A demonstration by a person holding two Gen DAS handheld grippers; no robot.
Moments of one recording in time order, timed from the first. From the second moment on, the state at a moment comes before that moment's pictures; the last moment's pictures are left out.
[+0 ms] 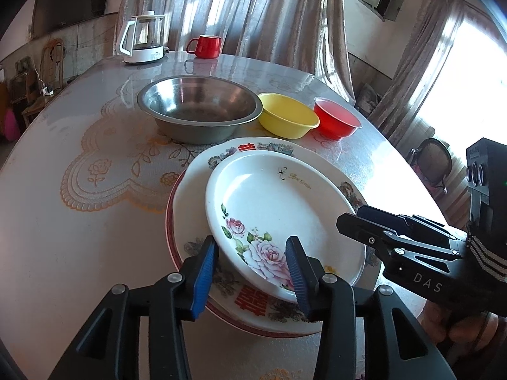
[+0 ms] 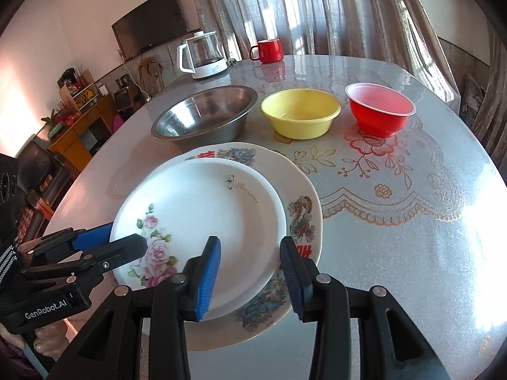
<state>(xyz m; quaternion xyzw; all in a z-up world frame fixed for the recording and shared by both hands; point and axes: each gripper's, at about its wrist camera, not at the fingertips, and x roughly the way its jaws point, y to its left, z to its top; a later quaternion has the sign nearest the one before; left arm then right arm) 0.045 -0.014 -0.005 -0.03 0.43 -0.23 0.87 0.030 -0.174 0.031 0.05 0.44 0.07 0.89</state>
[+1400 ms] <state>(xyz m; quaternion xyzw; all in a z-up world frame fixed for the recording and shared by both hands) 0.039 -0.008 0.001 -0.03 0.43 -0.21 0.88 0.028 -0.175 0.030 0.06 0.44 0.06 0.90</state>
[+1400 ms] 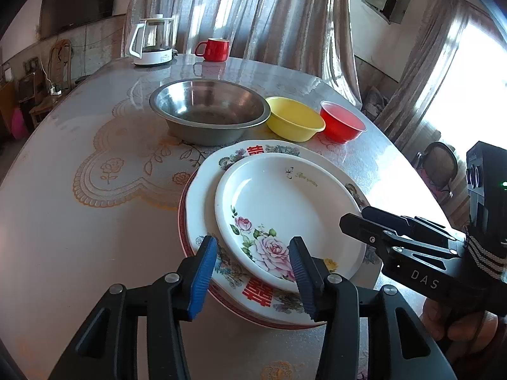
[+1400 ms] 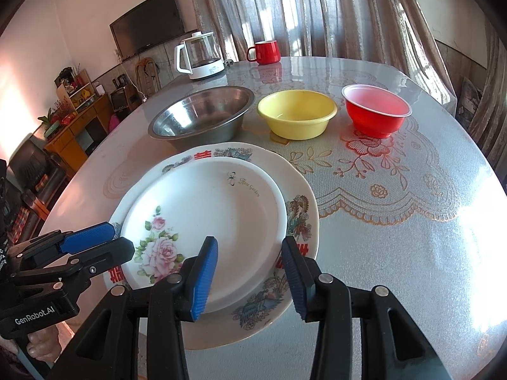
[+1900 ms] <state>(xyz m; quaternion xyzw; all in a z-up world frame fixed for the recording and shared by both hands) 0.044 0.007 0.001 -0.05 0.43 -0.20 0.88 0.032 -0.179 0.031 0.07 0.44 0.07 0.89</state>
